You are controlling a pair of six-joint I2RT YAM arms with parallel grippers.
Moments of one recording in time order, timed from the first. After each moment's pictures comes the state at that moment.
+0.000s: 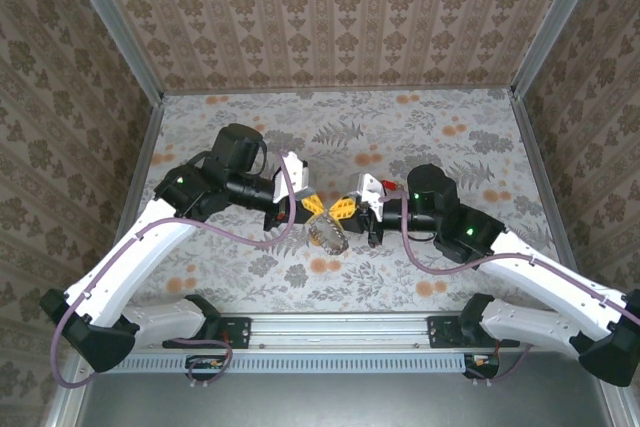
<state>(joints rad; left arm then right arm) -0.73 1.15 1.30 -0.89 0.81 0.54 0.80 0.98 0.89 -0.17 -0.48 -0.18</state>
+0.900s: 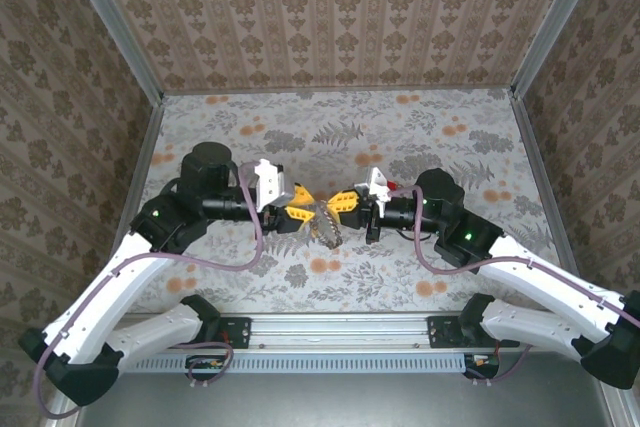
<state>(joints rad) -0.71 0.94 1.12 -0.61 0.79 0.37 0.80 0.96 0.82 0.06 -0.48 -0.02</state>
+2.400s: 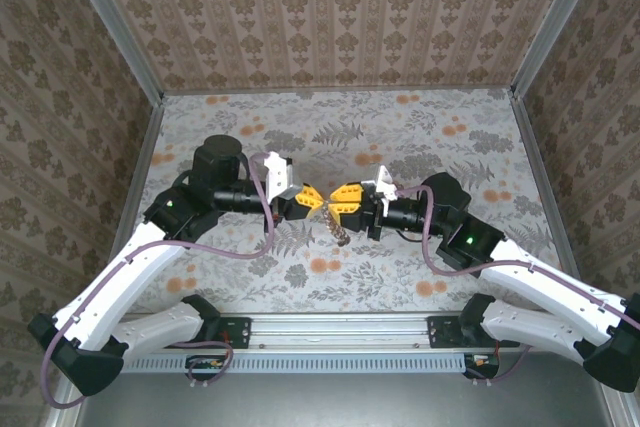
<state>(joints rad) -0.71 1.00 1.12 -0.56 0.83 0.37 0.80 0.93 0.78 0.14 -0.42 0.04</state>
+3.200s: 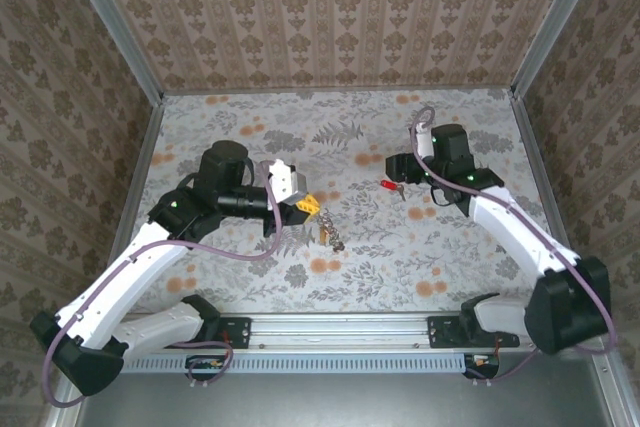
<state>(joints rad) -0.70 1.00 1.08 -0.61 0.77 0.41 0.26 1.31 0.94 -0.37 -0.18 0.19</state>
